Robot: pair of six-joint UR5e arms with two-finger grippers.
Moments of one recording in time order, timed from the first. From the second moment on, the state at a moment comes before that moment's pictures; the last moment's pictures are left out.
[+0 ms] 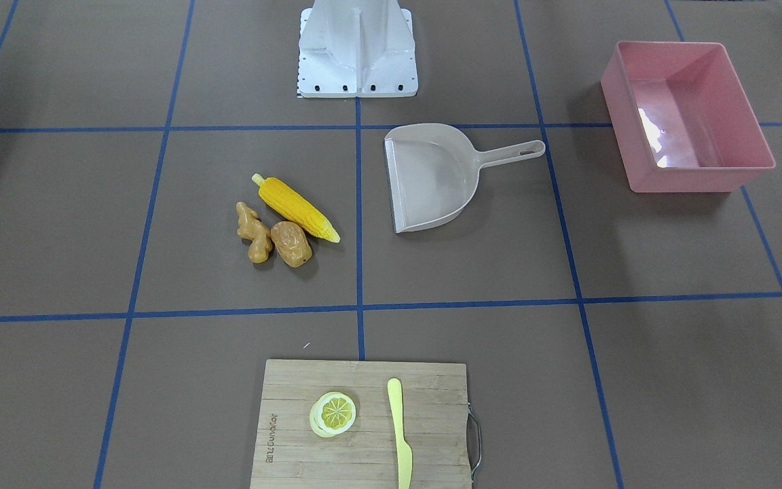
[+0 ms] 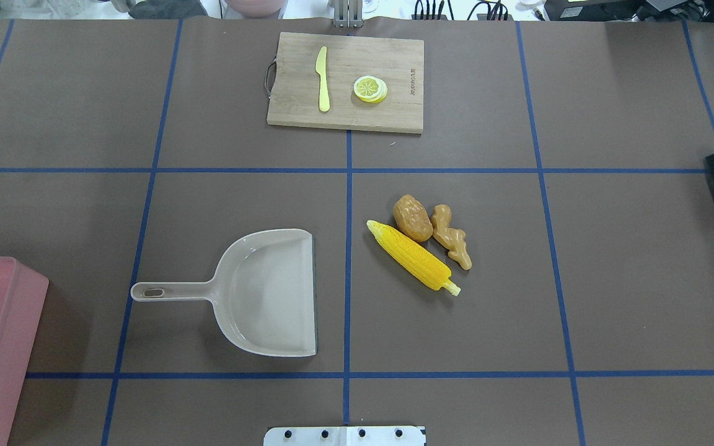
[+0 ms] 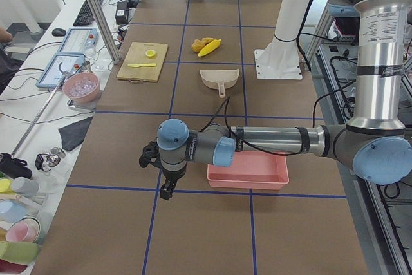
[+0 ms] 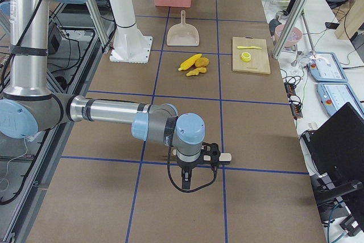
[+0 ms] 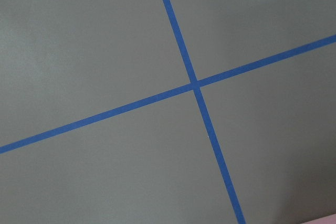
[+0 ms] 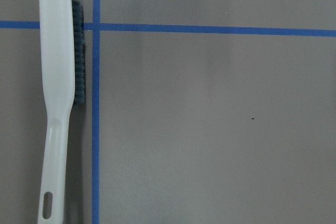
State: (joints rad) left arm -1.56 -1.52 -1.61 -1.74 -2.30 0.20; right arm 1.69 -1.70 1.68 -1.66 2.25 -0.16
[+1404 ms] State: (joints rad) left arm -1.65 -1.36 -1.90 -1.59 -2.41 0.24; right arm 1.69 -1.69 1.69 -1.66 2.26 -0.15
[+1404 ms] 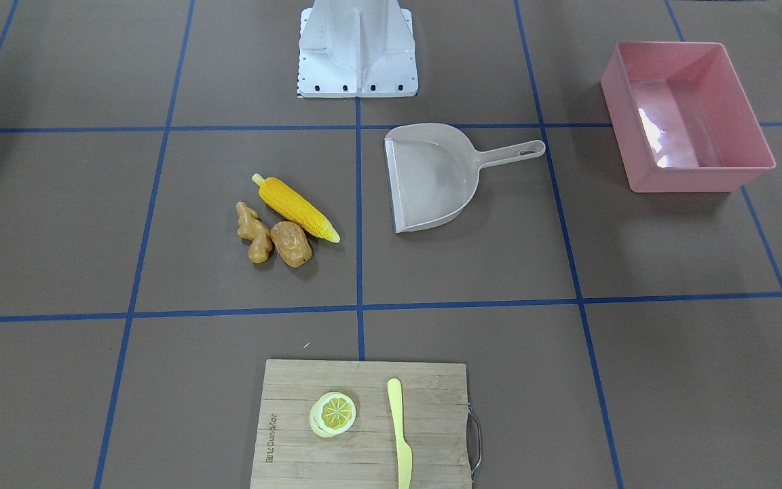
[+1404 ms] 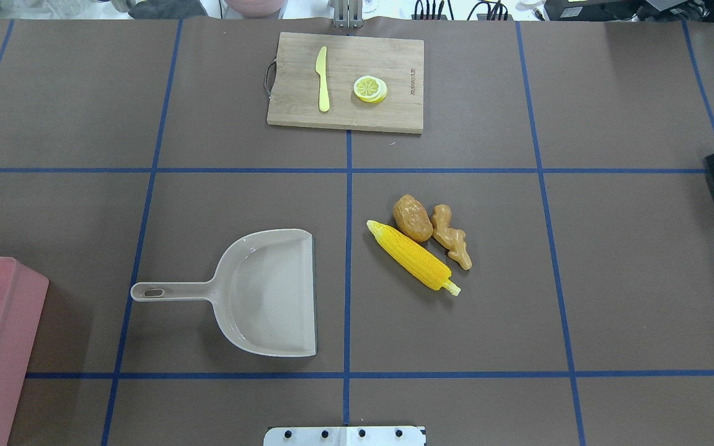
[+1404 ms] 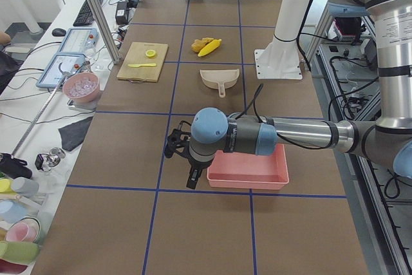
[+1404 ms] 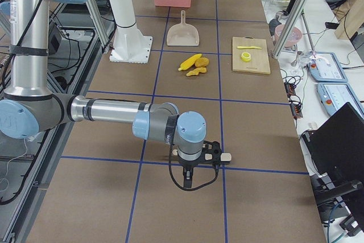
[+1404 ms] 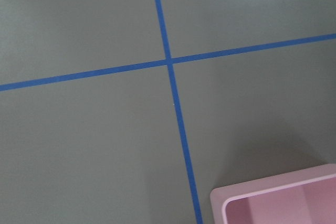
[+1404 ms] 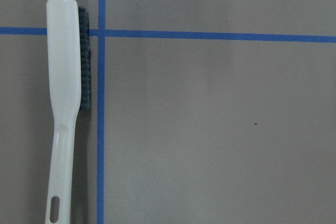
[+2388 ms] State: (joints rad) left arm -1.32 -1.40 -2.18 -1.46 -2.36 0.31; right arm 1.51 -1.69 1.73 -1.66 2.32 0.07
